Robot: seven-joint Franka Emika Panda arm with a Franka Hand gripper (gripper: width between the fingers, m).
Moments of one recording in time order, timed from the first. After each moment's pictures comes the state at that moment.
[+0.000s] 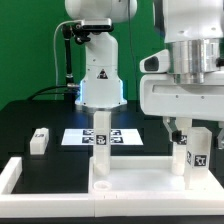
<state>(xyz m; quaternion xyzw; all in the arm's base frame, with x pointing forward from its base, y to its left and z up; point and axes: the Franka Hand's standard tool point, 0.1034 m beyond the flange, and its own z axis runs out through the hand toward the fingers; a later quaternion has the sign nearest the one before) 0.651 0.102 0.108 -0.92 0.38 -0.04 0.06</state>
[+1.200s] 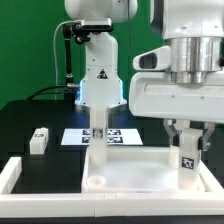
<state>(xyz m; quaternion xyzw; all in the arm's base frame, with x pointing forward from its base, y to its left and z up) 0.665 0.085 0.110 -0.96 0.29 -0.06 0.03</state>
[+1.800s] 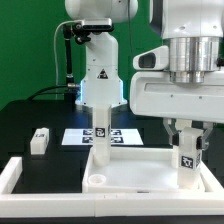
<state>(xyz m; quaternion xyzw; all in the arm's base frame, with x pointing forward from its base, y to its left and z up) 0.665 0.085 0.110 -0.96 0.29 -0.06 0.03</state>
